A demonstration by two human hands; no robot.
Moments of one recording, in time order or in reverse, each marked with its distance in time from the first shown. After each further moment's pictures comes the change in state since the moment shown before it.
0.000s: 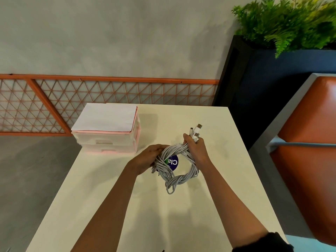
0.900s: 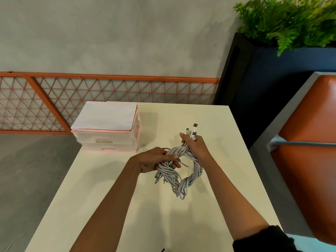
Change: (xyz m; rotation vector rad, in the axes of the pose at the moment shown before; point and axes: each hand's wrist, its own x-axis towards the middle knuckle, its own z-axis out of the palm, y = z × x) left_hand 0.003 0.007 0.007 -0.118 -0.286 -0.139; right_hand 0.011 0.004 -0.004 -0.049 -0.106 0.004
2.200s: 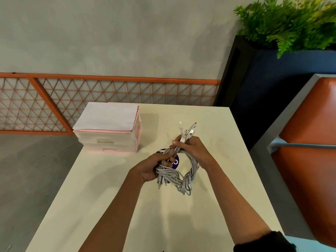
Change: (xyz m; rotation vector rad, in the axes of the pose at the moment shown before) left_hand -0.013 -0.014 0.015 -0.552 -0.007 0.003; right_hand -0.012 -0.006 -0.003 0.039 -0.357 -0.122
